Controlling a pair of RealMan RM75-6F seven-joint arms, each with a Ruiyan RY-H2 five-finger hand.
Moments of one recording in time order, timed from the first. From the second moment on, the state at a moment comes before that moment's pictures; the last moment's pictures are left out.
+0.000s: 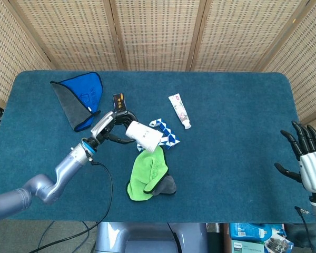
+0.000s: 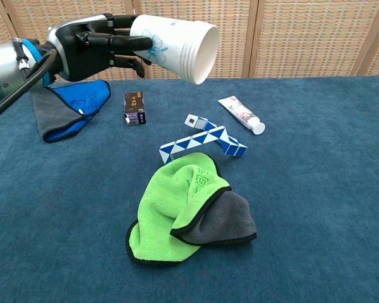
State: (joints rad) left arm -0.87 -1.49 -0.23 -1.29 1.47 0.92 -1.27; right arm 0.21 -1.21 0.17 -1.23 -1.67 1.65 0.27
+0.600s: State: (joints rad) left arm -1.00 -1.57 -0.28 -1.24 1.41 0.76 -1.26; right arm 0.46 -1.27 0.18 -1.19 -1.89 1.64 0.21
